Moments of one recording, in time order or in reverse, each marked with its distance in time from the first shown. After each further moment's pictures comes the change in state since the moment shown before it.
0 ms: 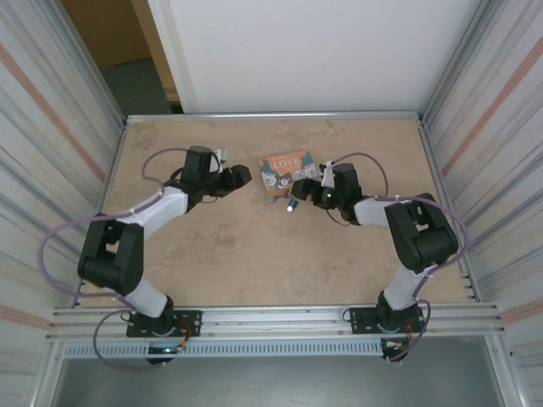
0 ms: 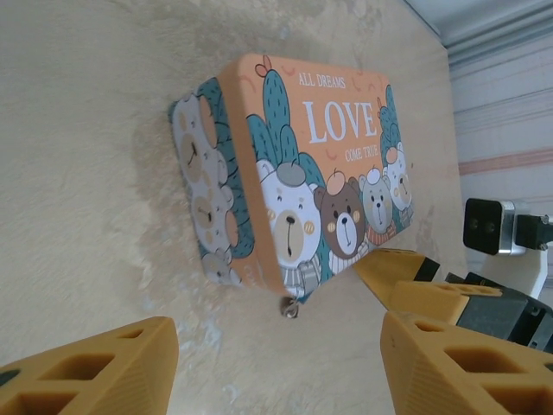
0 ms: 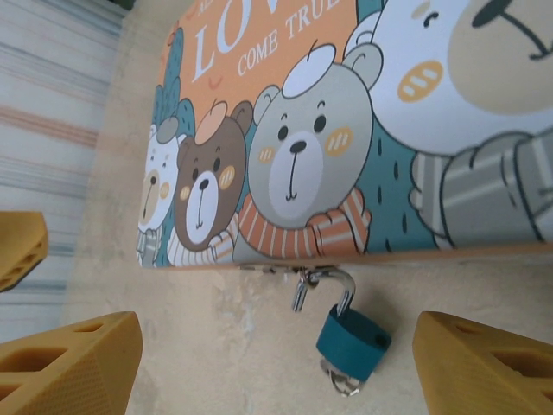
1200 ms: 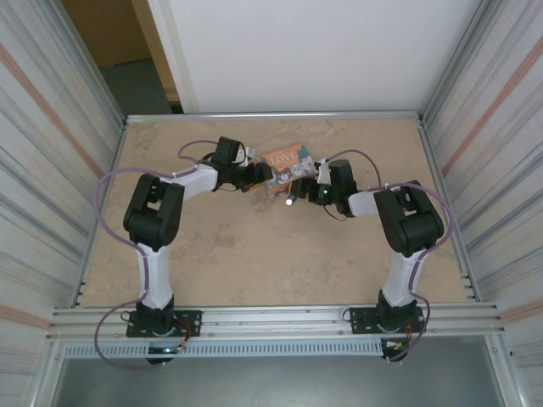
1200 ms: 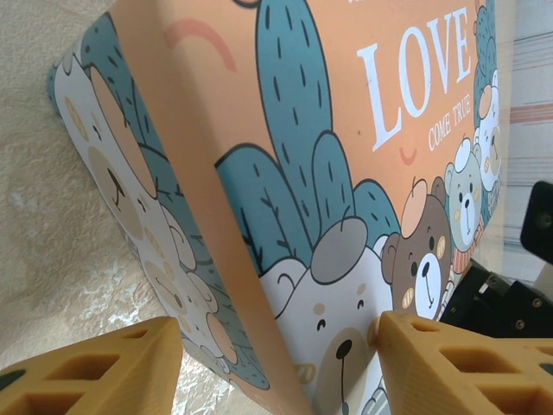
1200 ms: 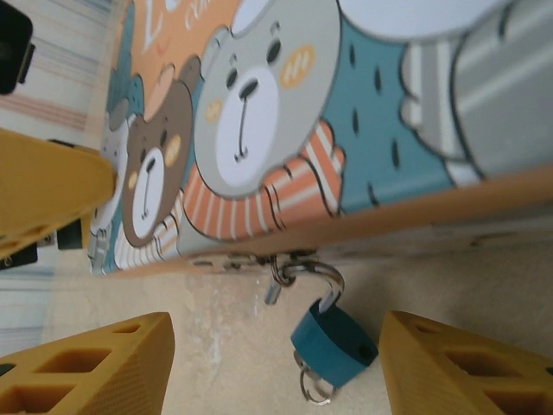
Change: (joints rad) left arm -0.055 0.424 0.351 -0.105 0.095 0.057; right arm -0.023 0.147 0.093 0.011 -0.071 -0.056
